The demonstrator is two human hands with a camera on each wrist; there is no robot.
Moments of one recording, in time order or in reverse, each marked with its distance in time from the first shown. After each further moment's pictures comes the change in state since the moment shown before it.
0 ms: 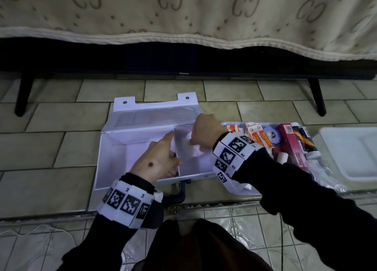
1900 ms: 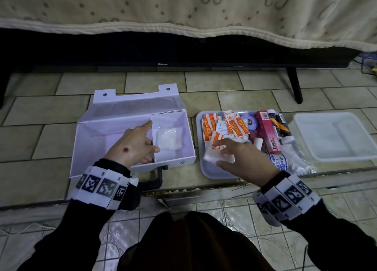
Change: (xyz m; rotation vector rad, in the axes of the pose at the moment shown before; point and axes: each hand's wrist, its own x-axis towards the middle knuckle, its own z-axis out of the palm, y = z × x) left_hand 0.000 0.000 0.008 0.043 0.061 -0.007; right_hand -0.107 0.127 0.036 0.137 0.142 -0.090
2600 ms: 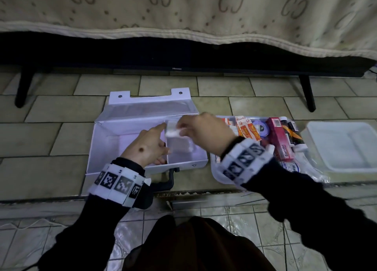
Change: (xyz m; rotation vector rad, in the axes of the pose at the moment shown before) left_hand -0.004 0.003 -0.003 0.013 -0.014 0.018; right_hand 0.066 -0.101 -0.016 -0.085 0.035 -0.276
